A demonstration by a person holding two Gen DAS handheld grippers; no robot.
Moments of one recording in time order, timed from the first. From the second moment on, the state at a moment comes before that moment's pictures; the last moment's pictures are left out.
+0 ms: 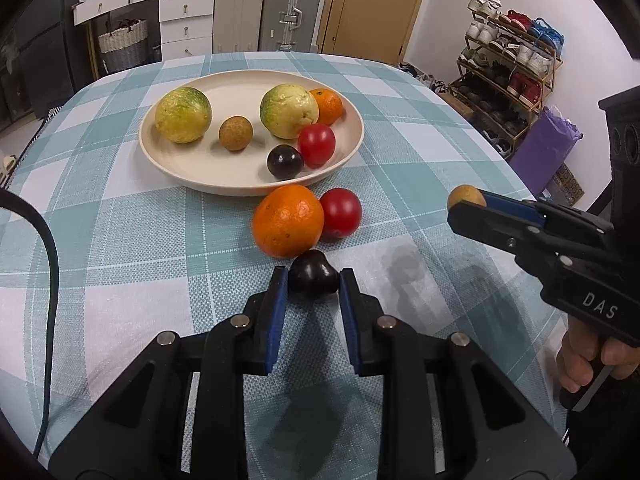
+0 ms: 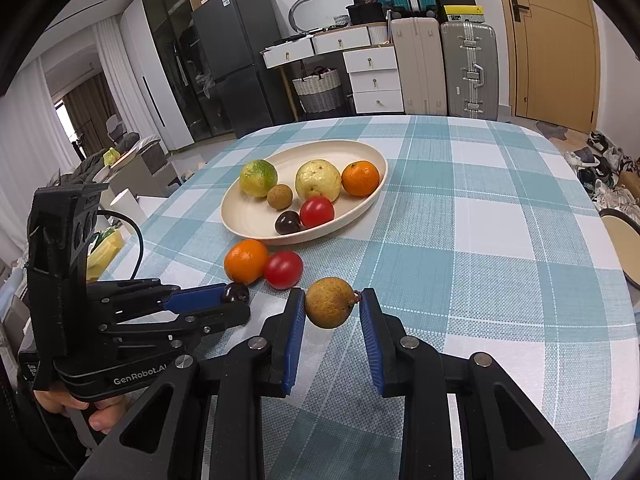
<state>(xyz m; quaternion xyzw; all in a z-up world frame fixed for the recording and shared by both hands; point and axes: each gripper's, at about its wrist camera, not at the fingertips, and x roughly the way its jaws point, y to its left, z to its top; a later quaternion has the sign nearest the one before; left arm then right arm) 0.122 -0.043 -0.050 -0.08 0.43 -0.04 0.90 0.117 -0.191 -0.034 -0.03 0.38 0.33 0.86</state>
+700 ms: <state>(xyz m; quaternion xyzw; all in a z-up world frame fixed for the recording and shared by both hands) 0.094 -0.007 -0.007 -0.08 0.36 -0.03 0.93 0.113 -0.177 -0.030 -0.02 0.36 0.35 0.86</state>
